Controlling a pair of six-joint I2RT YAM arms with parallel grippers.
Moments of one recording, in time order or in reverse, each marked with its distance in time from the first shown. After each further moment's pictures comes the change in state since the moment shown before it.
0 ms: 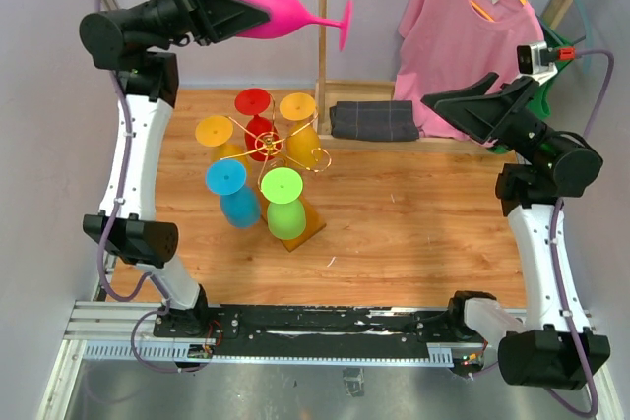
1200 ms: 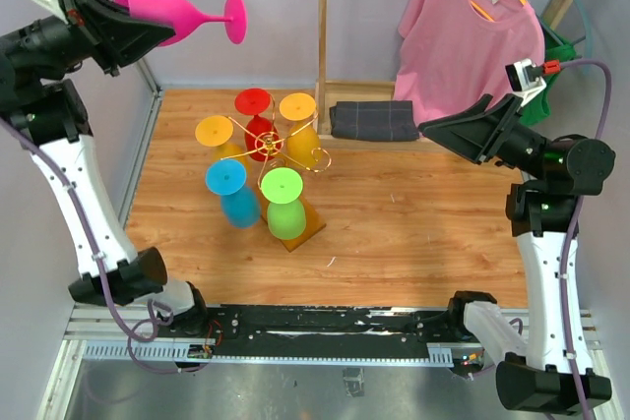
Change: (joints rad) left arm 0.548 -0.196 -0.020 -0.275 0.273 0.390; right arm -0.002 -0.149 0.055 -0.604 -0.153 -0.347
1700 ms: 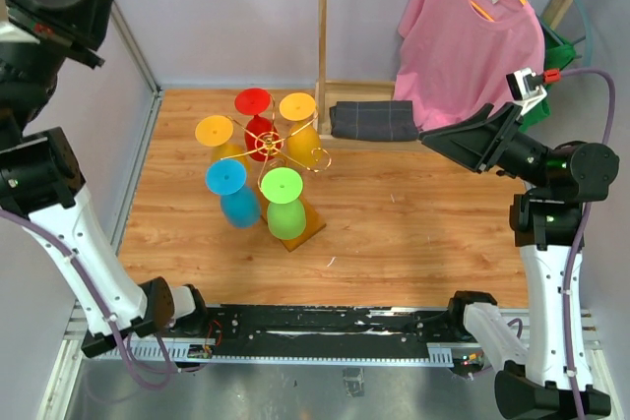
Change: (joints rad) left arm 0.012 -0.220 0.080 -0.411 -0.506 0.591; right arm 0.000 -0.062 0.010 -0.166 0.004 -0.071
